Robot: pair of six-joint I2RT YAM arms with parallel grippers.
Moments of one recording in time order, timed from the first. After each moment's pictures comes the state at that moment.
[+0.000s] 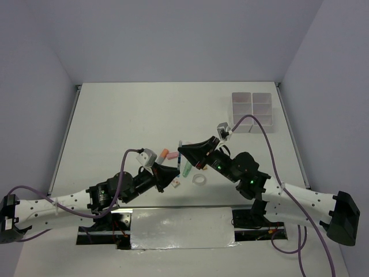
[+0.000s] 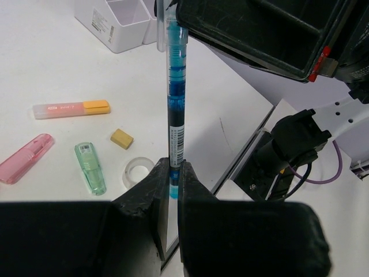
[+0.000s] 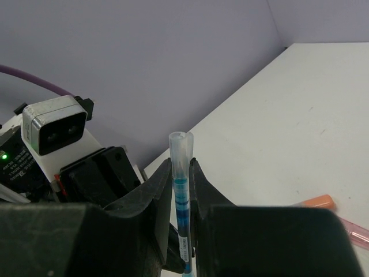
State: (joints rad) left arm -1.23 0.69 0.43 0.25 -0.34 -0.44; right arm 1.03 0.86 0.49 0.58 0.07 0.55
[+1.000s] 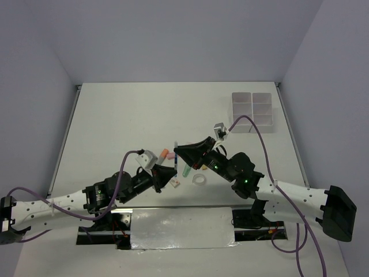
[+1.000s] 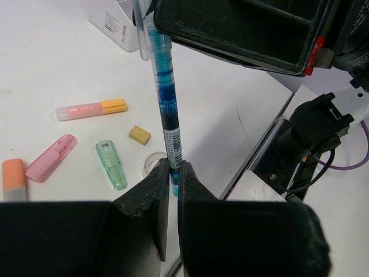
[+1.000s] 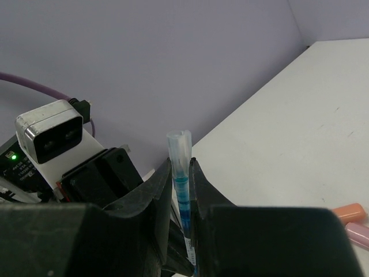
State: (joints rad) left arm -1.23 0.66 0.45 0.16 -0.34 -0.35; right arm 1.03 0.95 0.46 0.73 0.04 0.62
